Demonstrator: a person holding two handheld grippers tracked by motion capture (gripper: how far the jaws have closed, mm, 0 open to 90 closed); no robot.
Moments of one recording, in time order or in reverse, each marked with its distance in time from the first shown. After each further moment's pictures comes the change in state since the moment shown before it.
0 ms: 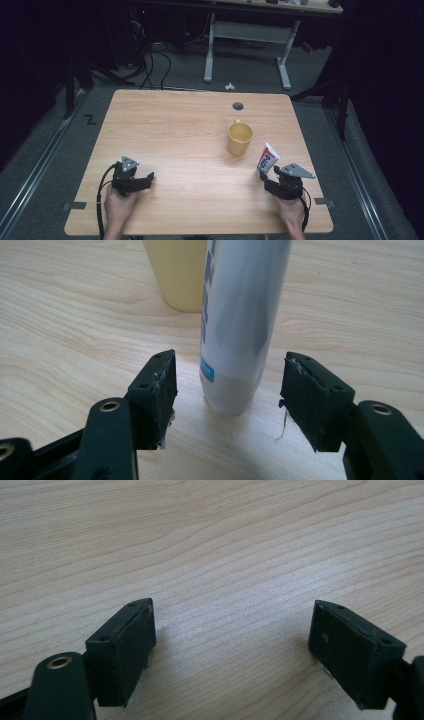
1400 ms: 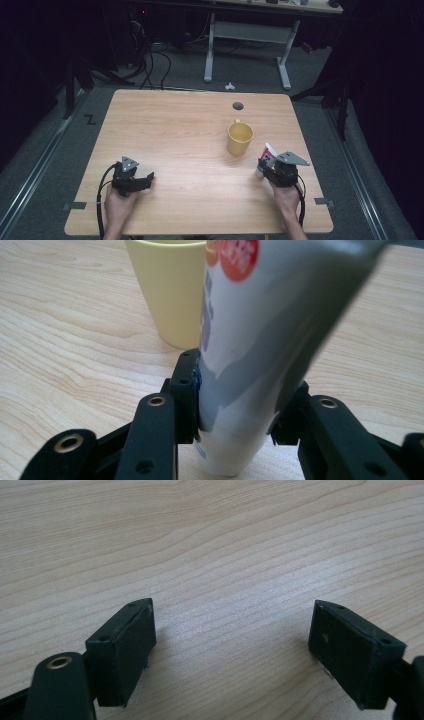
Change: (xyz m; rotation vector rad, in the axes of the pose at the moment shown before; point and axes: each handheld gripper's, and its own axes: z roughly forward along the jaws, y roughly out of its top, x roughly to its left) left arm 0.000 0.000 0.000 -0.001 0.001 0.000; right arm -0.003 0.027 0.020 -0.026 0.005 -0.018
